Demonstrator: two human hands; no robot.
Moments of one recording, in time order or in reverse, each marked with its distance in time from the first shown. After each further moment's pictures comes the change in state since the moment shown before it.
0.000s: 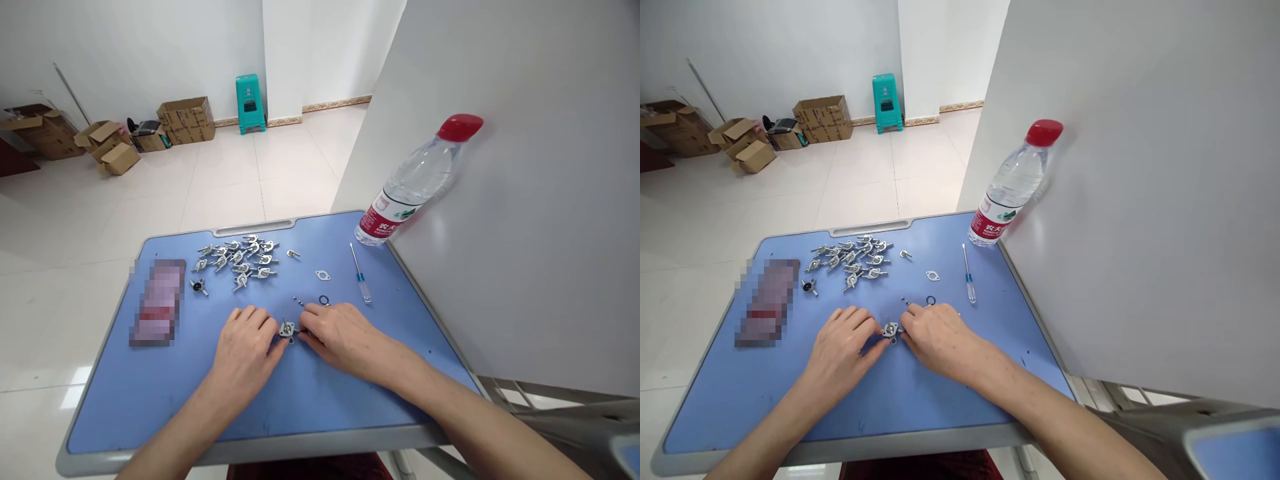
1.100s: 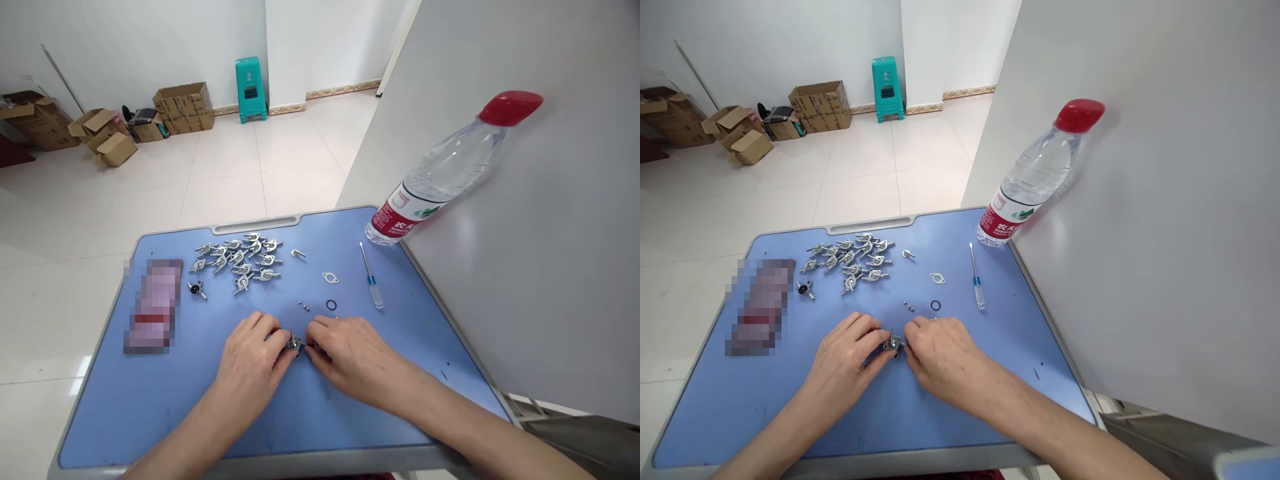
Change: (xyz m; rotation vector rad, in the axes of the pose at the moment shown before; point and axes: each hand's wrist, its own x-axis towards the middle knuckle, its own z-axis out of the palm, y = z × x) left_hand 0.001 -0.001 0.006 -0.172 -0.049 0.013; right_hand -0.001 -0.003 0.016 0.114 0.019 0.075
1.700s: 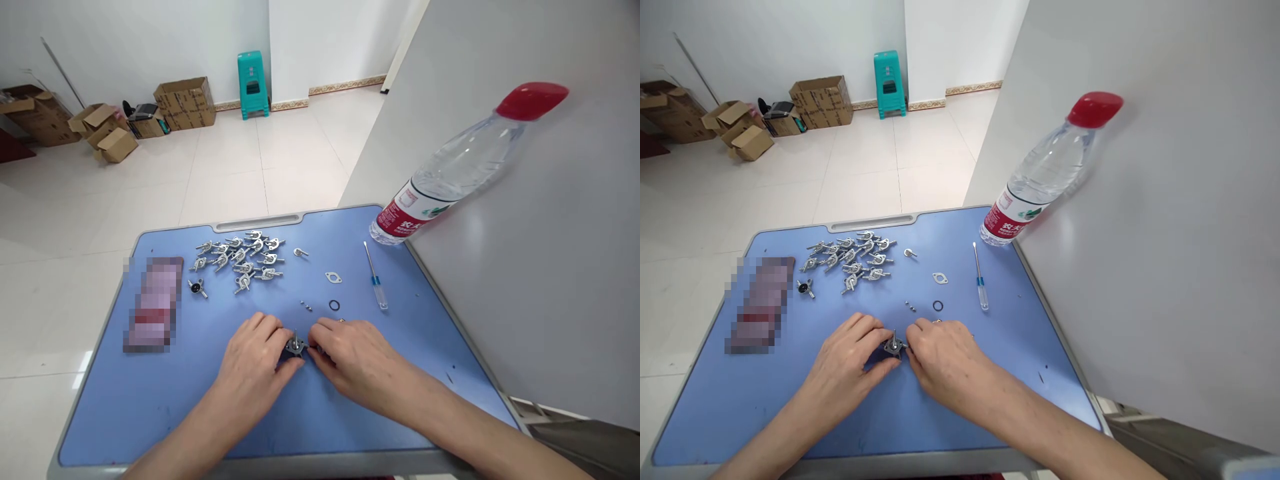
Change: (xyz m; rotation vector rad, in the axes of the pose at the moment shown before) left_hand 0.000 0.003 -0.002 -0.062 -0.024 -0.034; right_hand -0.002 -0.001 0.000 -0.008 0.004 -0.007
